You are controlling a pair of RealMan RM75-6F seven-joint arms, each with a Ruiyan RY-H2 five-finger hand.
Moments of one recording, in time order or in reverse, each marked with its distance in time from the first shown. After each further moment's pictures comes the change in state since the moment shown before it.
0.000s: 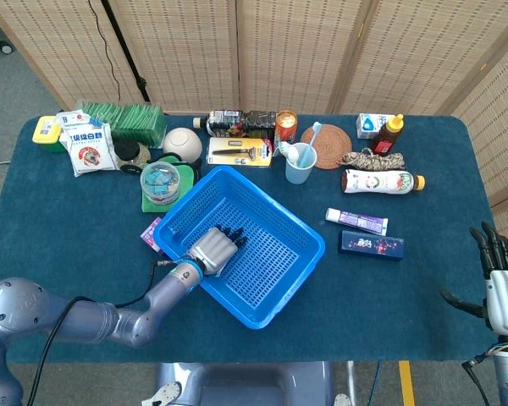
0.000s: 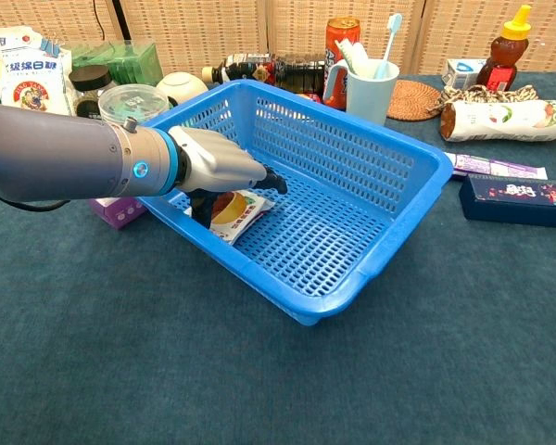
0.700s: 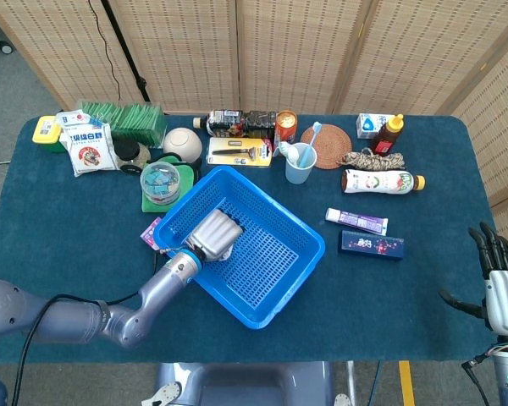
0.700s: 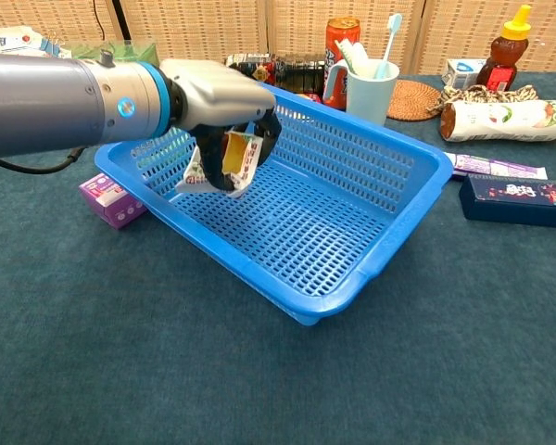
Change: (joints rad) left arm 0.067 0.082 -0.080 -0.070 0.193 0.123 -0.088; right arm -0.004 0.005 0.004 -0.007 -0.003 -0.009 0.010
